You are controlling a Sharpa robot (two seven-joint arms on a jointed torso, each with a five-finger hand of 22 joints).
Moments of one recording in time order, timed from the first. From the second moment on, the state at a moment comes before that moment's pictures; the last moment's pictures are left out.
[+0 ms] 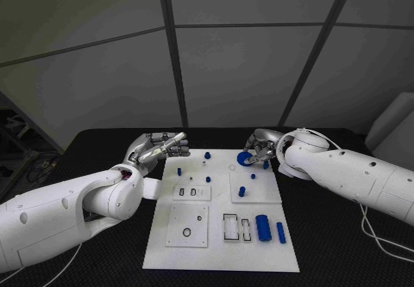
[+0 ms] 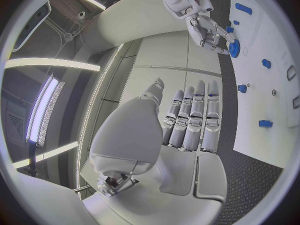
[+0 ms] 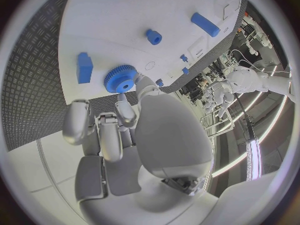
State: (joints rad) left arm 1.14 -0.92 0.04 1.63 -0.01 -0.39 0.46; left_hand 1.39 -0.05 0.10 0.12 0.14 0.95 0.21 0.11 0.07 1.07 0.16 0.10 0.07 1.11 0.11 0.16 0.17 0.18 0.91 0.22 0.35 0.13; right arm 1.23 -0.59 0.11 1.16 -1.41 -0.05 -0.23; right_hand 1.45 -0.12 0.05 0.20 0.32 0.81 0.18 0.22 0.12 1.25 0.09 1.27 1.15 1.47 0.01 1.53 1.31 0.08 1.33 0.12 1.39 1.20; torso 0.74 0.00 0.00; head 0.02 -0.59
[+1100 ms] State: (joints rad) left arm 1.14 -0.93 0.04 1.63 -0.01 -0.38 0.45; left_hand 1.39 -0.04 0.10 0.12 0.14 0.95 0.21 0.10 0.07 1.07 0.16 0.10 0.07 1.11 0.11 0.16 0.17 0.18 0.91 0.22 0.35 0.13; right arm 1.23 -0.59 0.11 1.16 -1.50 -0.03 -0.22; right_hand 1.52 -0.10 0.12 0.15 0.31 0.85 0.17 0.26 0.13 1.27 0.09 1.30 1.19 1.47 0.01 1.54 1.31 0.09 1.34 0.13 1.40 1.23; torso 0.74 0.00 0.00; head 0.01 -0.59
